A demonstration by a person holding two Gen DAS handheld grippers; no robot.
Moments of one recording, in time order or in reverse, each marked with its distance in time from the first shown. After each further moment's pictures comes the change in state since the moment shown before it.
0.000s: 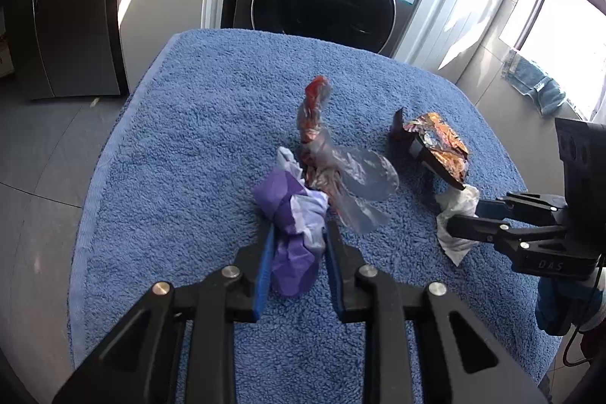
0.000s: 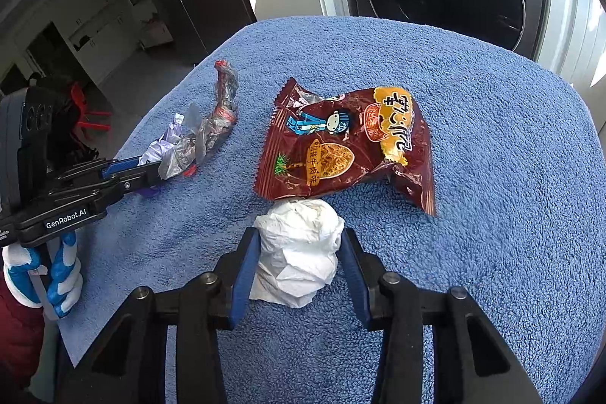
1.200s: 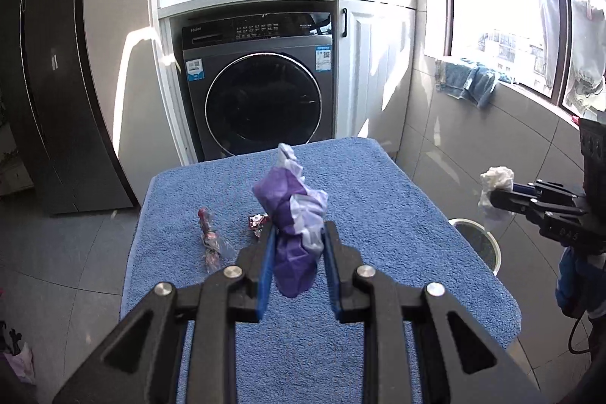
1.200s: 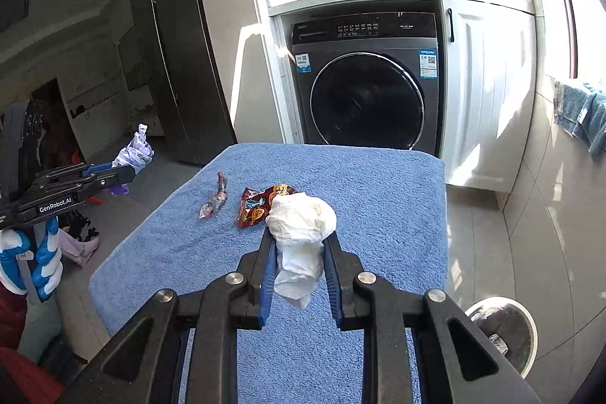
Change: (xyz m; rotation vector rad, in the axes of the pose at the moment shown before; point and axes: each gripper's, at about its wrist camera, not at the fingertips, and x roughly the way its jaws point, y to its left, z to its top) left arm -0.169 -0.218 -0.012 0.309 -0.274 0.085; right arm -0.264 -0.053 -0.123 0.055 -0.456 -0.158
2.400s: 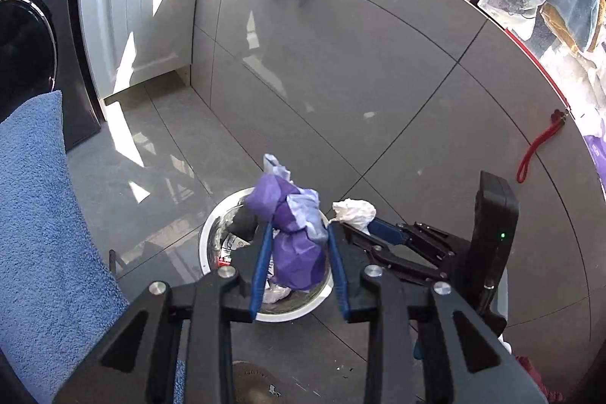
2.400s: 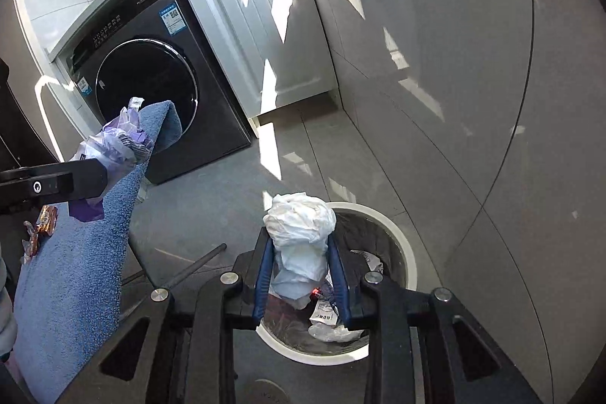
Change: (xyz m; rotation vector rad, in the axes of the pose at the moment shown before) left arm 0.276 -0.371 0.060 0.134 0.417 -0.632; right arm -0.001 -0.311 -0.134 0.493 0.142 -0.404
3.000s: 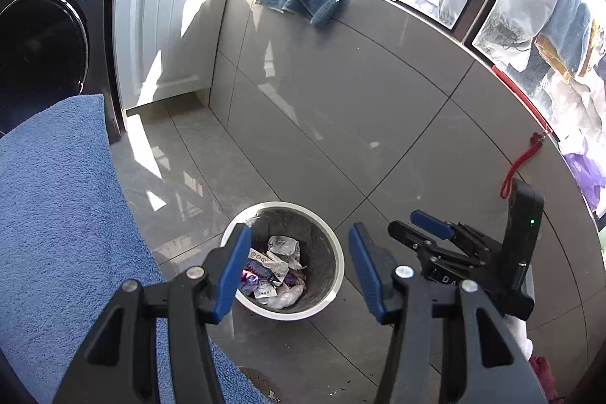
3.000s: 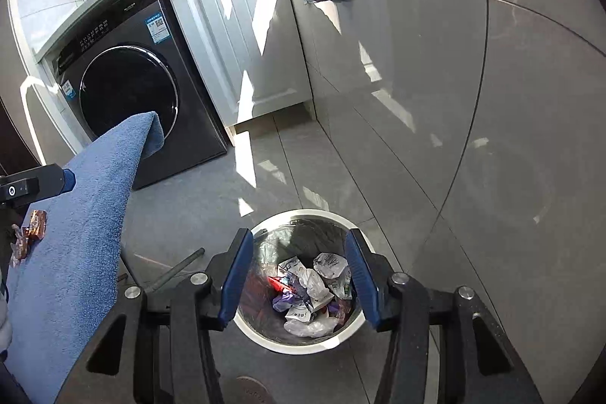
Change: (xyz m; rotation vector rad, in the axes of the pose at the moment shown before) left arm -0.075 0.020 -0.028 -0.038 -0.137 0.038; right arm -0.075 0.014 0.007 -0.024 -0.082 -0.091
